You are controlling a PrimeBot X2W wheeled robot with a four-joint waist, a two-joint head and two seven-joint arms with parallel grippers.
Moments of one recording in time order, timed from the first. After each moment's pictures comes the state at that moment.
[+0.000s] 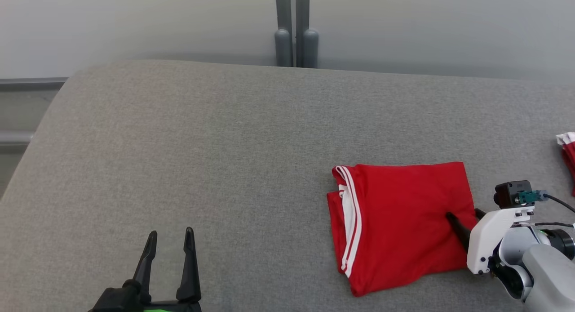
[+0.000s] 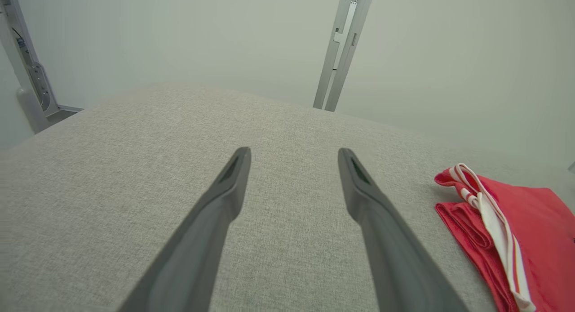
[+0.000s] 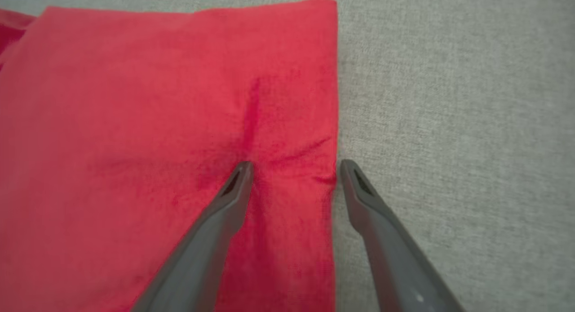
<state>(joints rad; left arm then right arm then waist) 0.16 0.05 -0.16 0.02 -0.30 -0.01 -0.26 -0.34 -0.42 0.40 0.65 0.63 0.13 0.14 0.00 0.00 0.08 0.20</state>
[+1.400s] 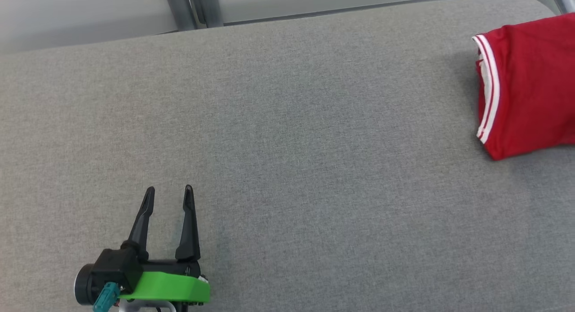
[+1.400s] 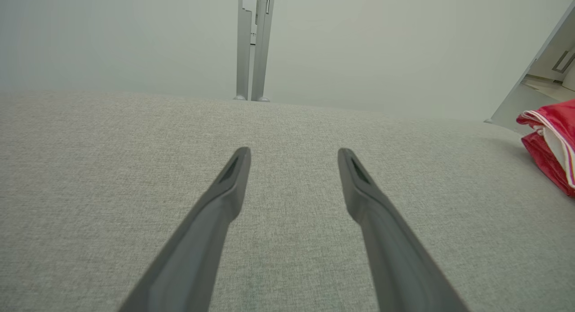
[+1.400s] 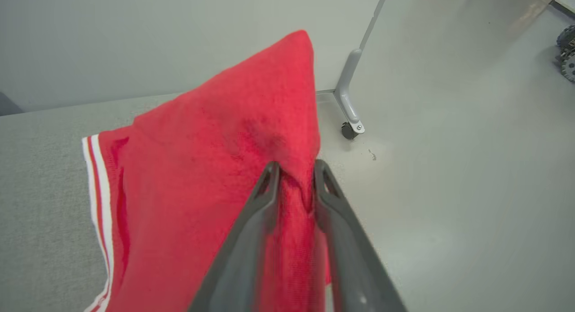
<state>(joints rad) 0.01 0.05 -0.15 0.03 -0.26 -0.02 -0.26 -0.84 -0.77 0.33 0.82 0.70 0.13 0.17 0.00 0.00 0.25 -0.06</state>
